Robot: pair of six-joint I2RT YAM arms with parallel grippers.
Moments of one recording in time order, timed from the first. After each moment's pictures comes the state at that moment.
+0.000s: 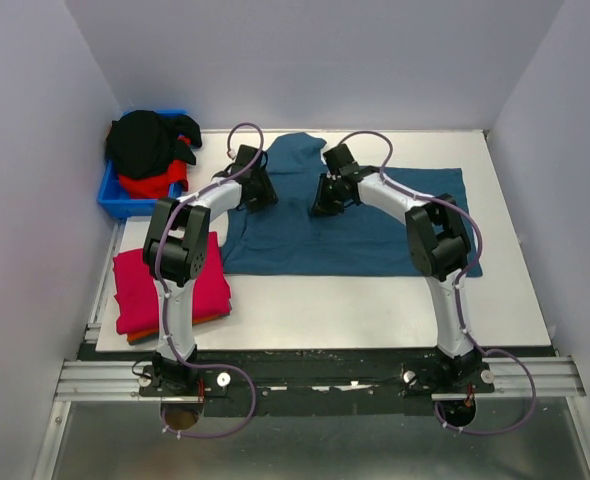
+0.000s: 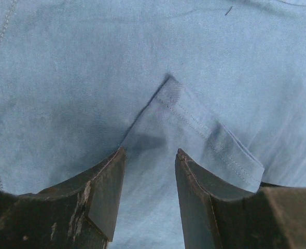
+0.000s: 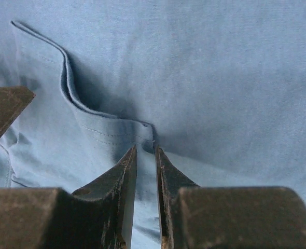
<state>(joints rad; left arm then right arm) -0.31 2.10 1.50 -0.30 0.02 -0.67 0.50 2.24 1.74 -0.47 -0.15 0.64</state>
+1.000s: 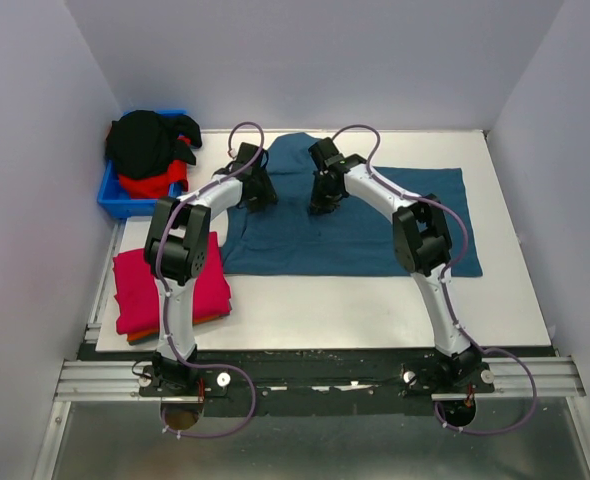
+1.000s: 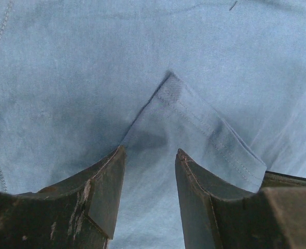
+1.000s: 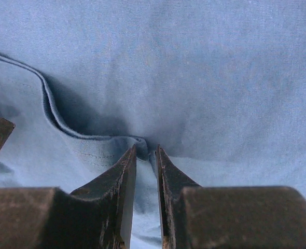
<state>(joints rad) -0.31 2.11 1.53 -0.36 0.02 -0.65 0.54 2.38 2.03 -0.74 0.00 0.66</state>
